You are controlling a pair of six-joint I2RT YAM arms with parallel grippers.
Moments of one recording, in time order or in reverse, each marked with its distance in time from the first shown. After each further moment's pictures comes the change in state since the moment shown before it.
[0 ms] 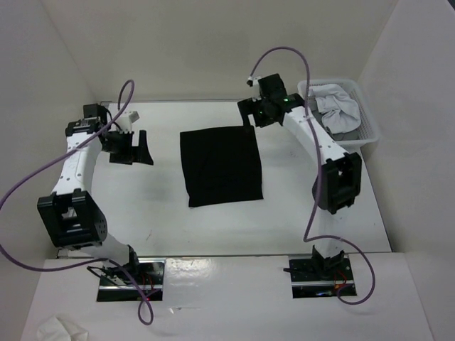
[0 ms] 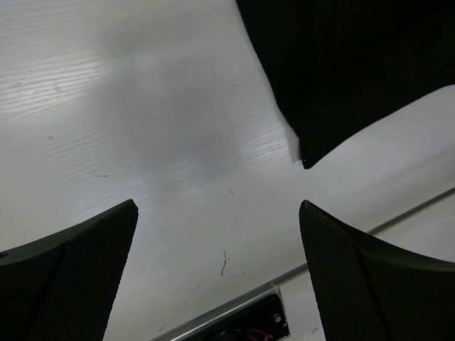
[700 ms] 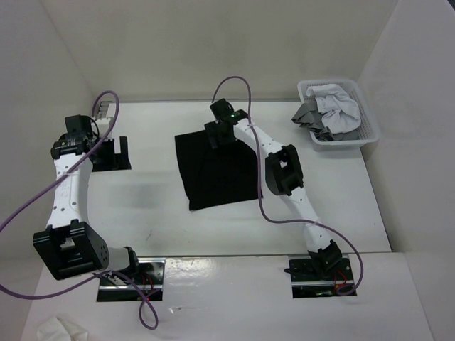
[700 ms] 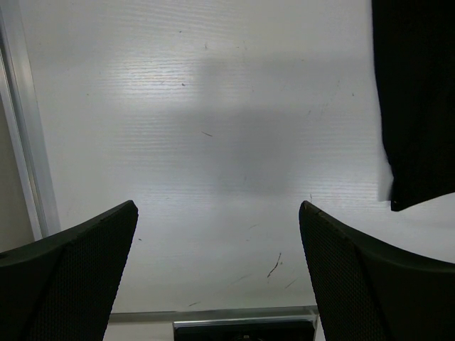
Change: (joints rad) left arm 0.079 -0.193 -0.150 0.102 -0.300 -0.084; right arm 0.167 0.599 0.471 -0.038 0.173 0.123
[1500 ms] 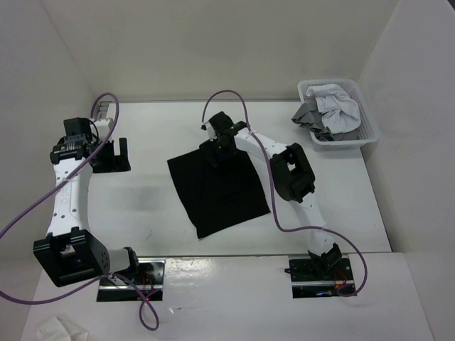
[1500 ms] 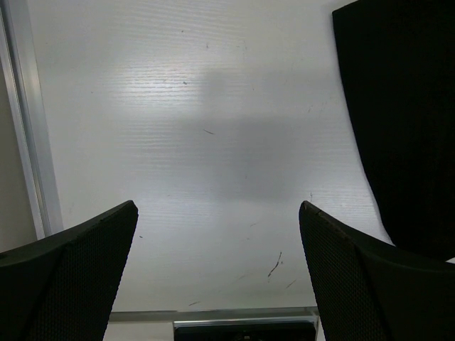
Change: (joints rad) left arm 0.000 -0.051 -0.026 0.006 -0.004 0.000; right arm 0.066 -0.274 -0.482 0.146 -0.222 -0.181
